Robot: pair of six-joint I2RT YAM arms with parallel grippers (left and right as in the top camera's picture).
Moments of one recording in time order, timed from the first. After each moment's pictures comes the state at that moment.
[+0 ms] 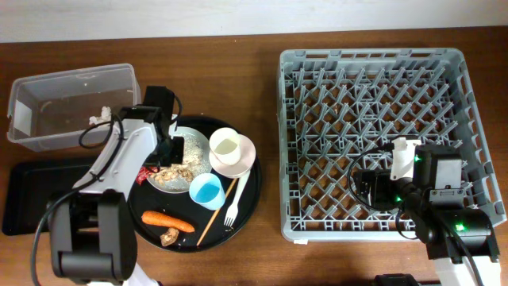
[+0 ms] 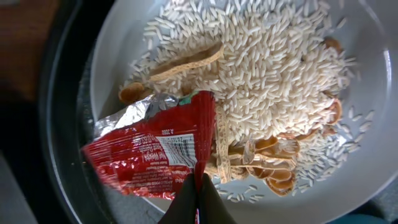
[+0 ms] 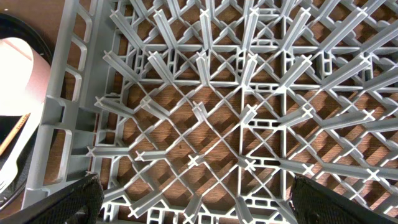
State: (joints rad) left arm -0.10 1.80 1.28 -0.96 -0.14 -0.05; right arm -0.01 0.87 0.90 -0.96 -0.12 0.03
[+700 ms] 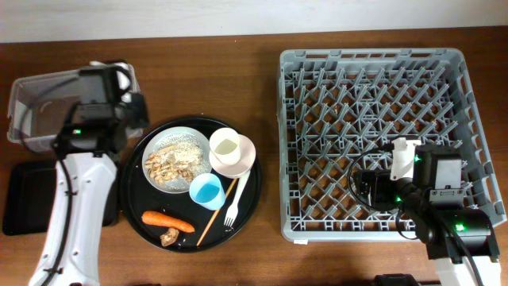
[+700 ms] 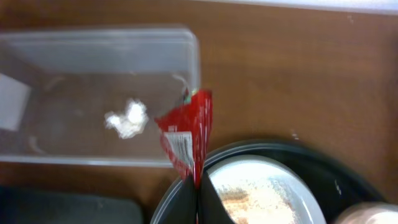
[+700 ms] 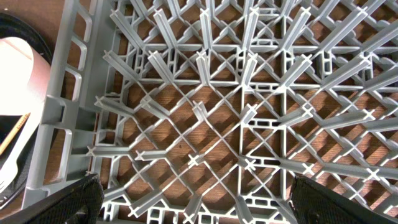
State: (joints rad) left arm 0.06 1.45 1.31 -0.62 -0.14 -0.05; right arm -0.01 0.87 0.90 -0.96 -0.12 0.03
